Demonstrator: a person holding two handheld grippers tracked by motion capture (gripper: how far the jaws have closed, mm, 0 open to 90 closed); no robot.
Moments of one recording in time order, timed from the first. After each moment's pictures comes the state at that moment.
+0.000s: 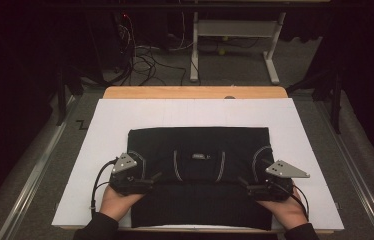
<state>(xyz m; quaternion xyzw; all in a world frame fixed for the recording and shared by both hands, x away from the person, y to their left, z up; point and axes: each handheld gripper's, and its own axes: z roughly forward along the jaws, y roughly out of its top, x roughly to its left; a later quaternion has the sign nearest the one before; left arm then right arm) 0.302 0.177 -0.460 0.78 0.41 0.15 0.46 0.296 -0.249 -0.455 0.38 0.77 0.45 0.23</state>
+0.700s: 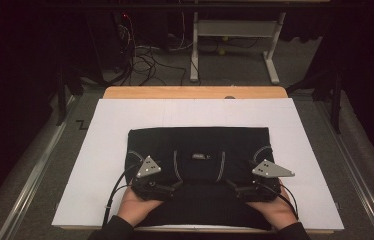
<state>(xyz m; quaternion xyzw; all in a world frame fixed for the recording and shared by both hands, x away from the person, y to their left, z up) 0.301 0.127 -0.463 0.80 0.37 0.12 0.46 0.298 -0.221 -0.458 0.36 0.79 0.45 0.21</state>
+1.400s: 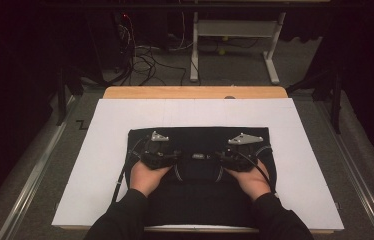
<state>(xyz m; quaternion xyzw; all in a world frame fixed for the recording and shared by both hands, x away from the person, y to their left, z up) 0.383 0.110 -0.463 0.80 0.47 0.11 0.36 0.375 -0.171 -0.451 0.43 0.80 0.36 0.19</state>
